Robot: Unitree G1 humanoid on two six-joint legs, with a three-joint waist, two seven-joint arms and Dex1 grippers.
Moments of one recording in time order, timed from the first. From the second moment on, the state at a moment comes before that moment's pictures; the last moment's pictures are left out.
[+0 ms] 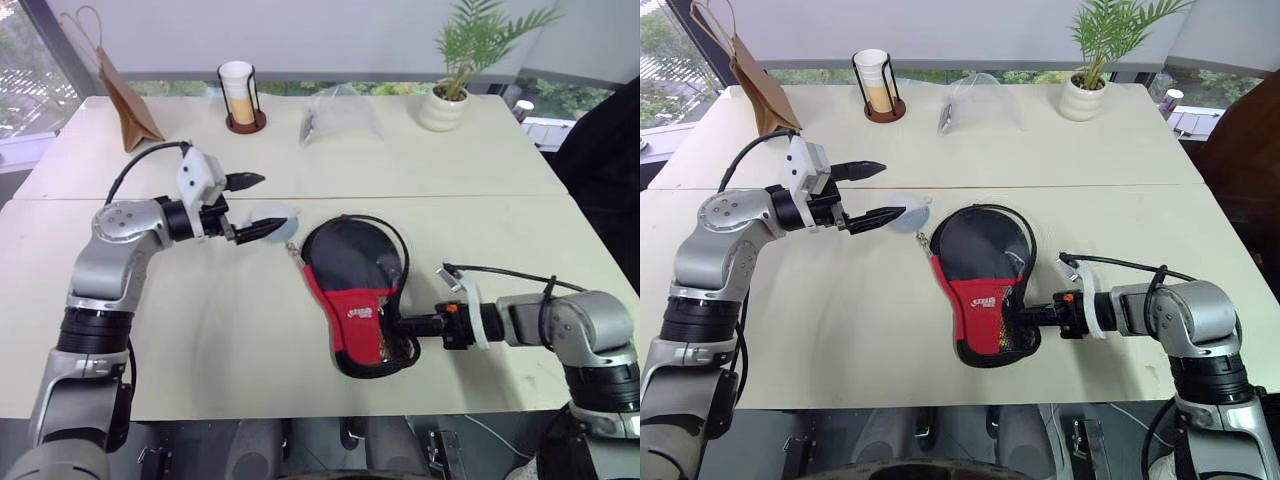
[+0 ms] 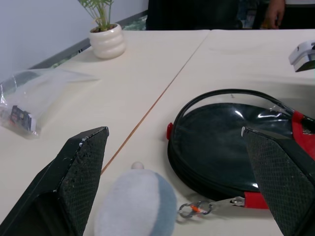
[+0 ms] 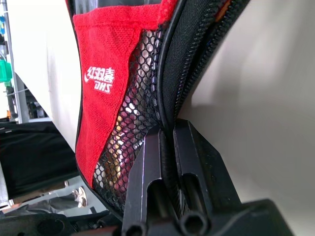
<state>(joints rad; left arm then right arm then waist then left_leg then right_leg) -0.58 0.62 0.03 0.04 -0.38 0.31 -1.03 -0.29 -0.70 -0.09 -0.24 0.71 1.50 0.84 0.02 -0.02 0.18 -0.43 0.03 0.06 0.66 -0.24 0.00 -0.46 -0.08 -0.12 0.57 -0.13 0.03</state>
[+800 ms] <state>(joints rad) -0.57 0.62 0.02 0.02 -0.38 0.32 -1.06 -0.33 -0.96 -0.03 -0.17 0.59 1.14 0.84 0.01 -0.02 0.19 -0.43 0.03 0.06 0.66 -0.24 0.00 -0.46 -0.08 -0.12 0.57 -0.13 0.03</state>
